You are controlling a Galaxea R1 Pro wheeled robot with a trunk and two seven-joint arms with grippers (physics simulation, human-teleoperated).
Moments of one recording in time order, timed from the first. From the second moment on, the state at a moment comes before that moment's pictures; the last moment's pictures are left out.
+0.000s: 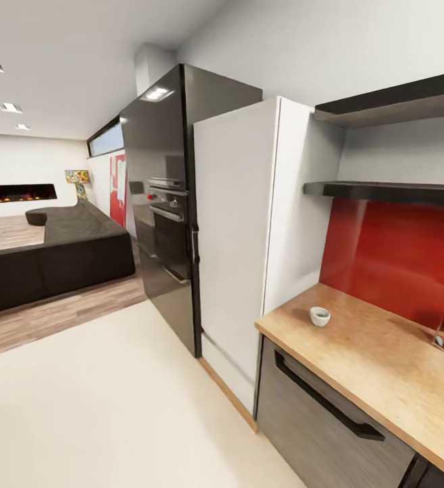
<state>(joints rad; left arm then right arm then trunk) -0.03 0.09 0.29 -0.04 -0.35 -0.06 0.05 -0.18 -0.06 0.20 -0.12 -0.21 -0.09 0.11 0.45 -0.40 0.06</state>
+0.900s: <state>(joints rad) -0.03 0.09 0.29 -0.03 -0.35 -0.06 0.05 -0.18 -0.06 0.20 -0.12 -0.21 -0.09 0.11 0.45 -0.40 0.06</state>
